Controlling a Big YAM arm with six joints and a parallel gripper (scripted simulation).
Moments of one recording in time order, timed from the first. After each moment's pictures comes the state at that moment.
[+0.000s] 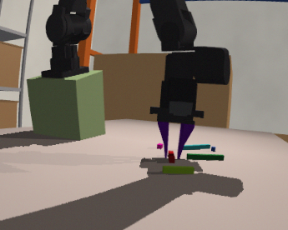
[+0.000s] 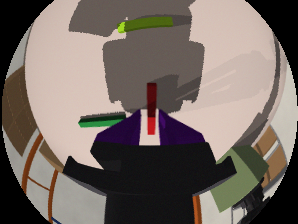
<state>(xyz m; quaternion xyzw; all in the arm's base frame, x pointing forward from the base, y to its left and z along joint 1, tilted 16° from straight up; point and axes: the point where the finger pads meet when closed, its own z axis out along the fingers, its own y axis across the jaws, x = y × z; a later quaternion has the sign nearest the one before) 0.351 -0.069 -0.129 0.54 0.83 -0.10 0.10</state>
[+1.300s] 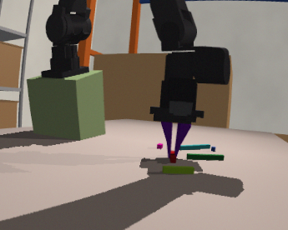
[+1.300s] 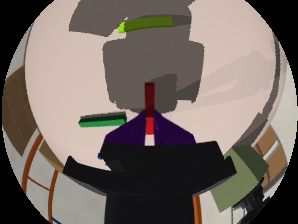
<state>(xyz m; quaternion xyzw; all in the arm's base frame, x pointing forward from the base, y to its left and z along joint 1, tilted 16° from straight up) 0.351 -0.069 -0.129 0.54 0.83 -0.10 0.10</state>
